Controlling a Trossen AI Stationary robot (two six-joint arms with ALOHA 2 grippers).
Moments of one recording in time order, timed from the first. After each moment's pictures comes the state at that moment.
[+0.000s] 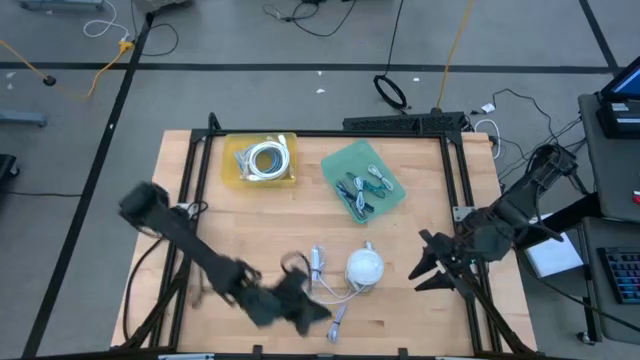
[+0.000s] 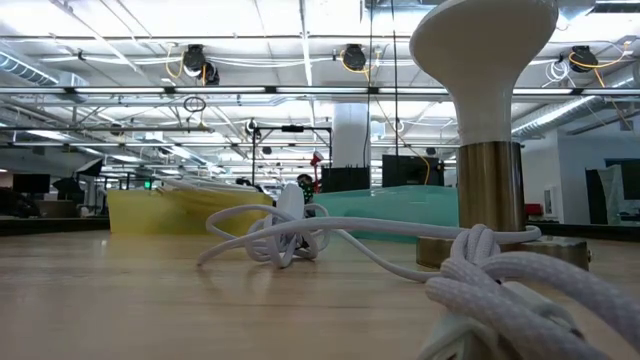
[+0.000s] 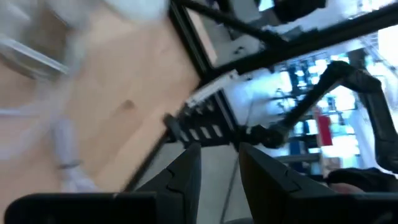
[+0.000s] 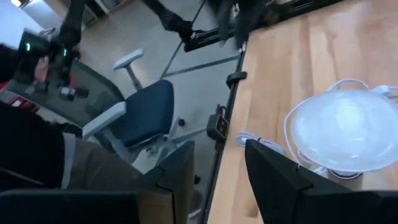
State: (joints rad) left arm -0.63 1.77 1.32 0.06 -0.43 -1.37; right arm 0.74 0.88 0.86 -0.34 0.18 0.66
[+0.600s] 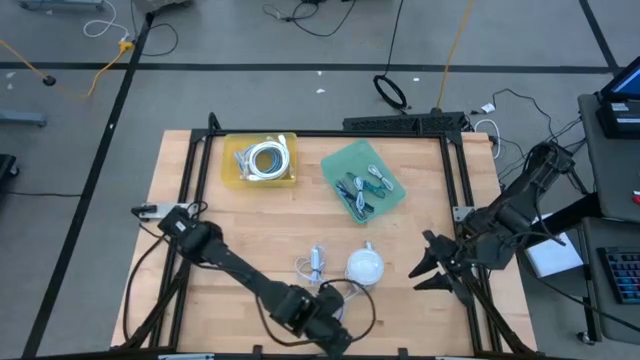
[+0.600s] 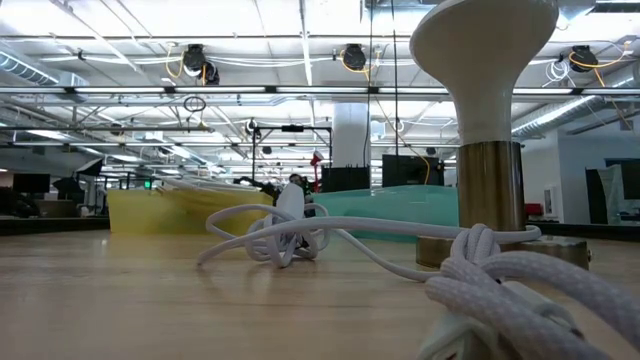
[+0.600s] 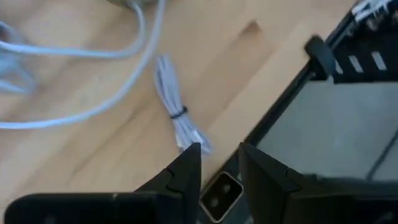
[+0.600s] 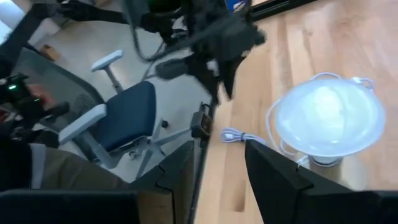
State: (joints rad) left arm -0.57 2.31 2.20 -0.98 -0.15 -1.35; right arm 0.82 0.89 0.86 -0.39 0.31 0.71
